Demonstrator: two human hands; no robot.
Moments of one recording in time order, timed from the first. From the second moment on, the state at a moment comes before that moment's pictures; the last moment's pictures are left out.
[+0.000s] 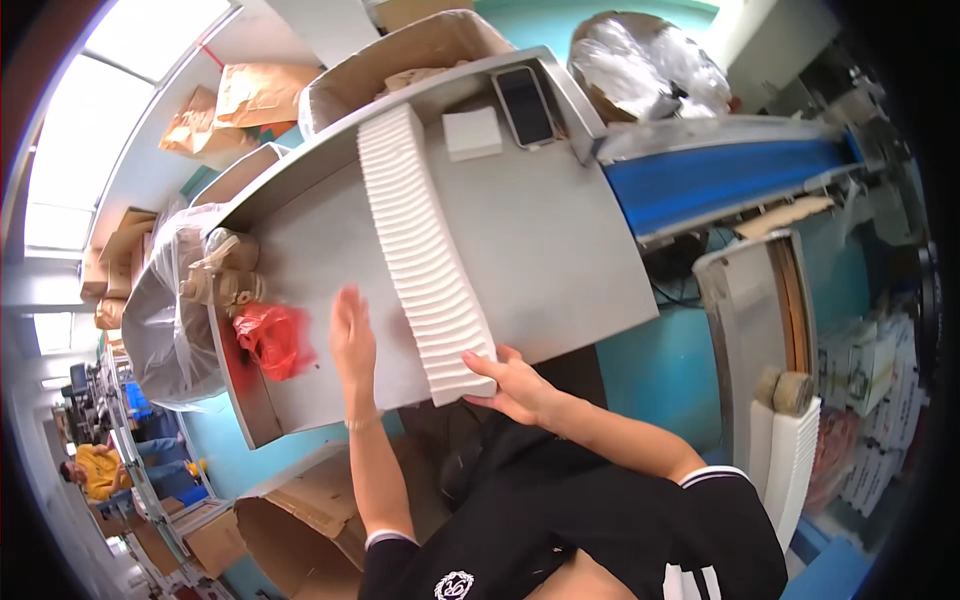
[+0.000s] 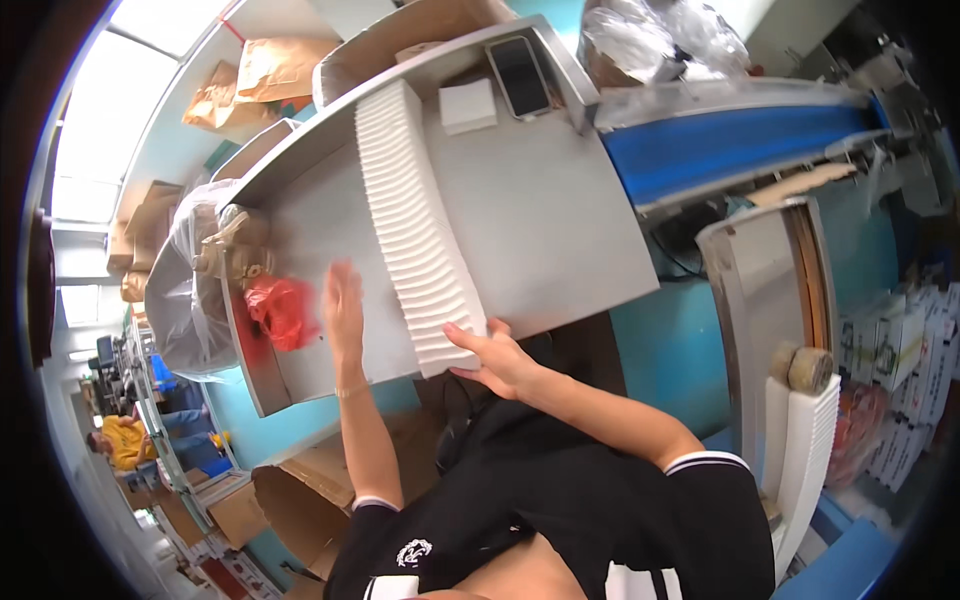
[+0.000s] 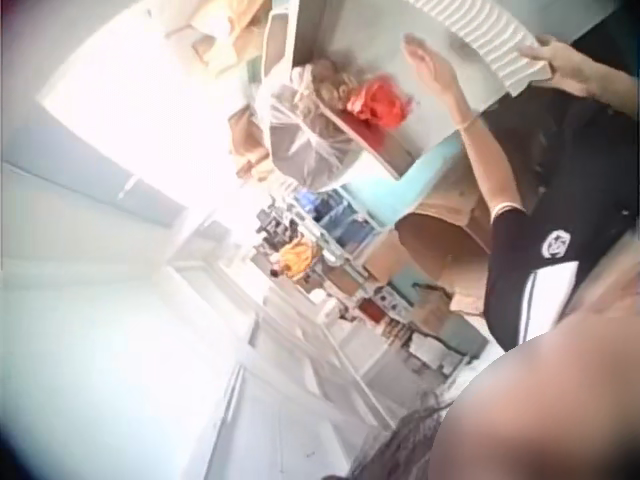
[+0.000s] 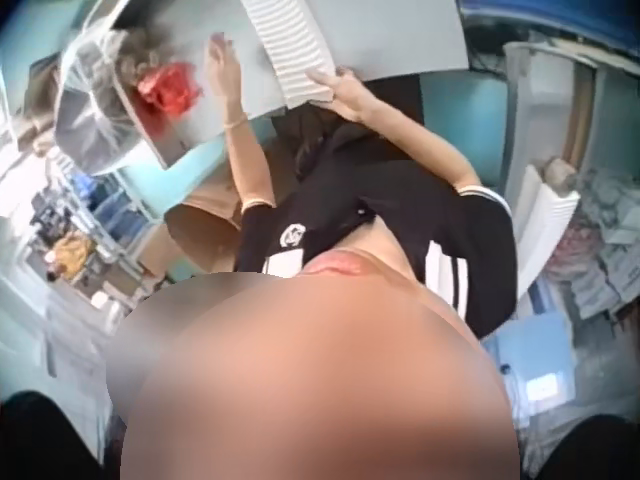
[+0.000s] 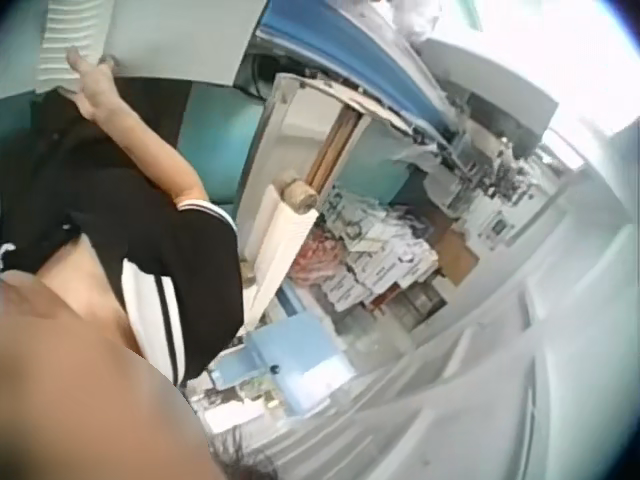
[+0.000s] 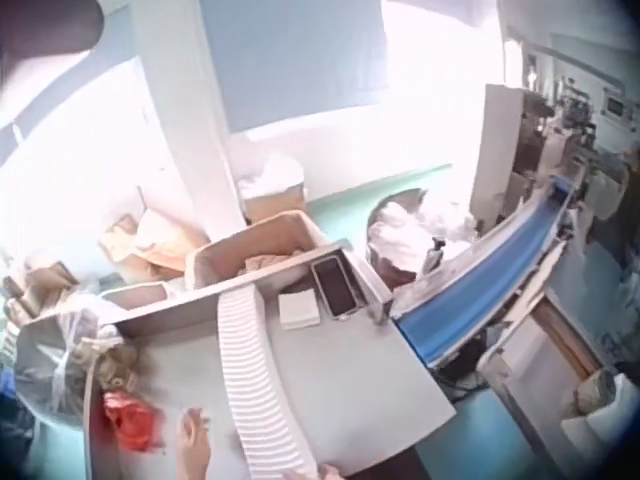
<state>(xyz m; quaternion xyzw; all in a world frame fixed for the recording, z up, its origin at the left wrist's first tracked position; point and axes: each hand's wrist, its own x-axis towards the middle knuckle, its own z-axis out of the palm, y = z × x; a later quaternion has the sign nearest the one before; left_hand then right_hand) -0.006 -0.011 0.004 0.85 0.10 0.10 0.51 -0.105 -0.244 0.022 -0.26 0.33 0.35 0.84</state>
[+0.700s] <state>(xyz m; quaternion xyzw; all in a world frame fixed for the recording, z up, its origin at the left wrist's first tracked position) 0.264 -0.085 0.010 0.96 -0.17 0.20 0.12 -0.076 -0.234 0.010 -0.23 0.36 0.37 0.83</state>
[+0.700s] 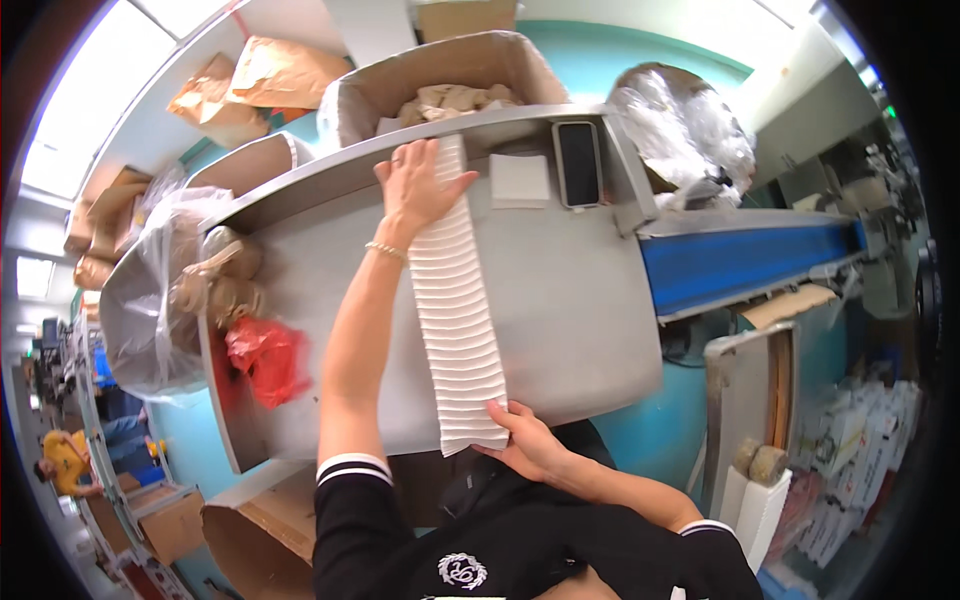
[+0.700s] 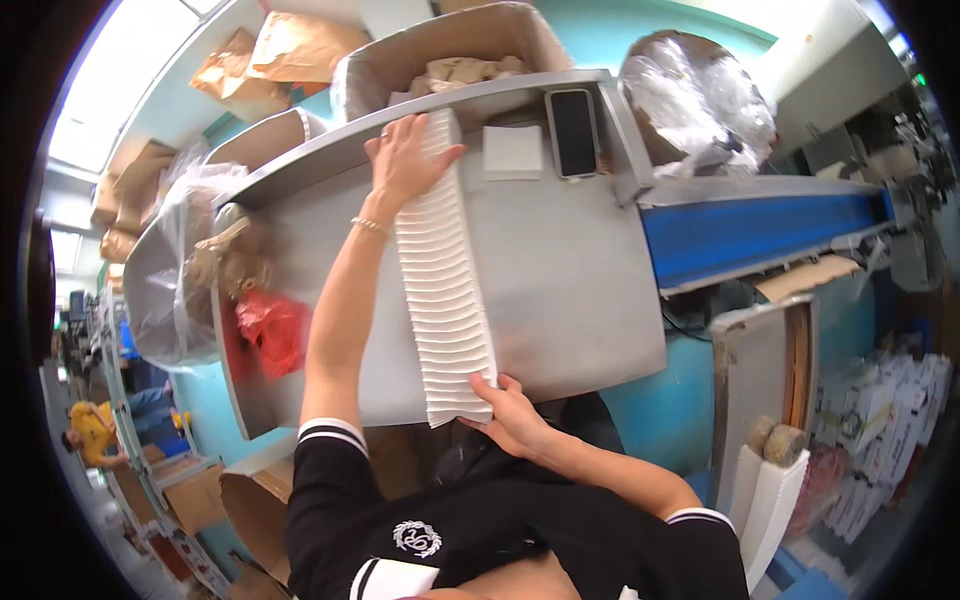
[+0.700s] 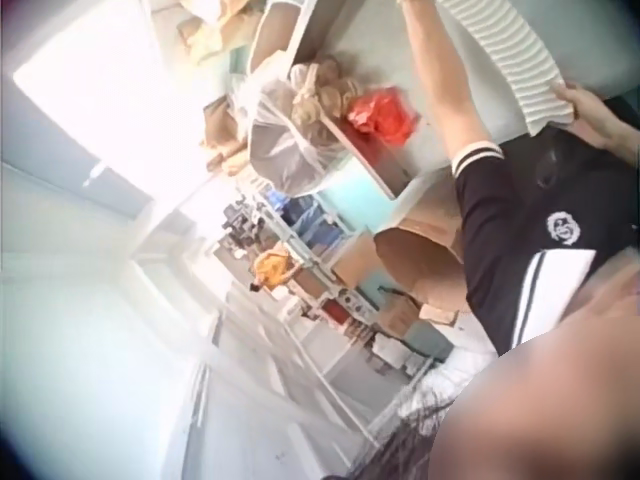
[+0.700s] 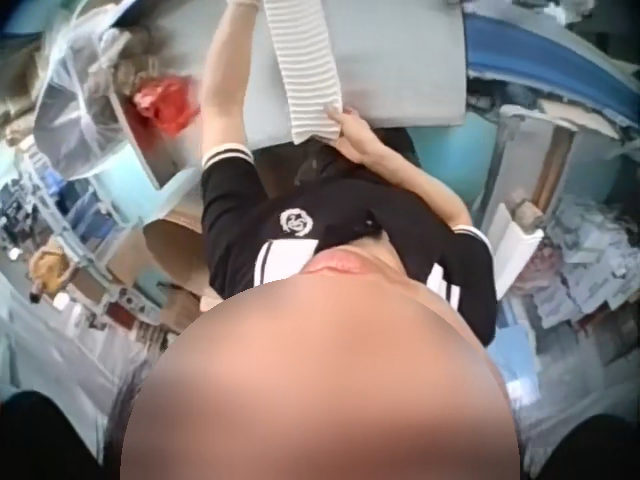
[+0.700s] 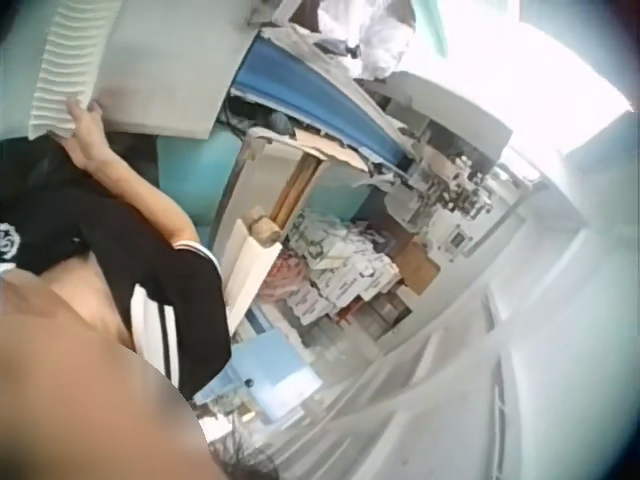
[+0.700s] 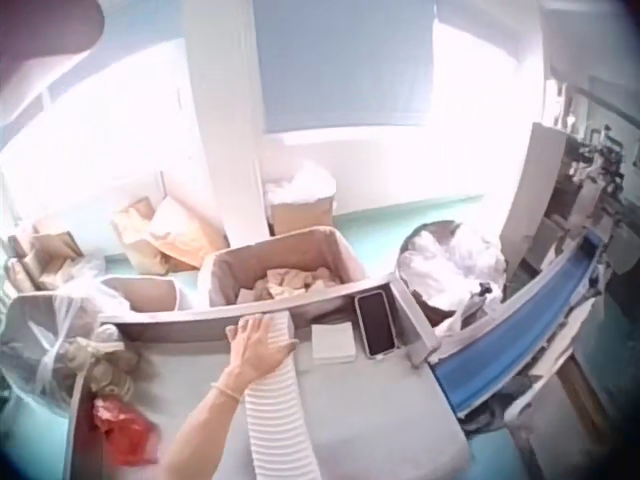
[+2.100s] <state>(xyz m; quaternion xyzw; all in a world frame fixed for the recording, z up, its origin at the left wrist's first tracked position) -0.043 -0.007 -0.003 0.92 0.34 0.18 0.11 -0.004 -0.469 -0.030 -0.46 0.27 0.19 0.83</state>
